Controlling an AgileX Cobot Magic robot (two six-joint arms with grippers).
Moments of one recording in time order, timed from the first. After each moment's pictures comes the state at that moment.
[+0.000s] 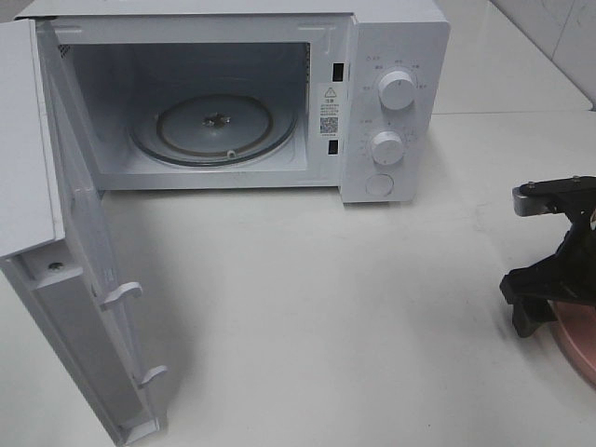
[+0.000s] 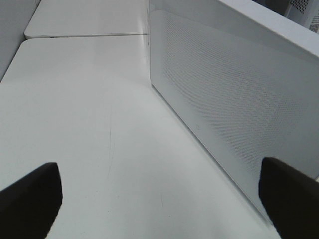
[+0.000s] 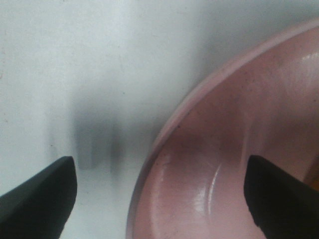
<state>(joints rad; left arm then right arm) -0.05 -0.01 -0.50 -0.09 1.05 0.05 0.08 1.73 -0.71 -0.14 0.48 0.19</state>
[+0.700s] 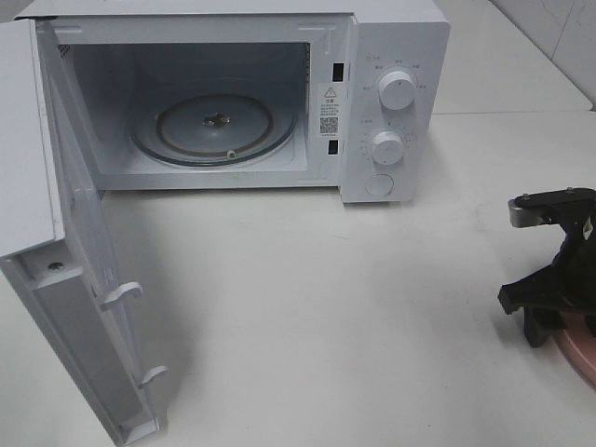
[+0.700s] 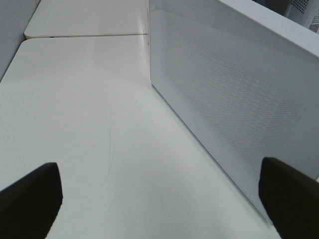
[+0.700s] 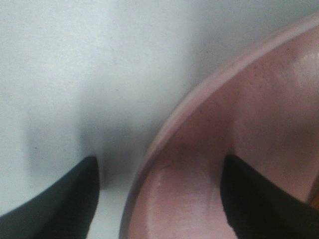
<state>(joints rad) -0.05 -0.01 -0.50 -0.09 1.05 0.05 0.08 1.78 -0.71 -0.16 0.49 0.20</state>
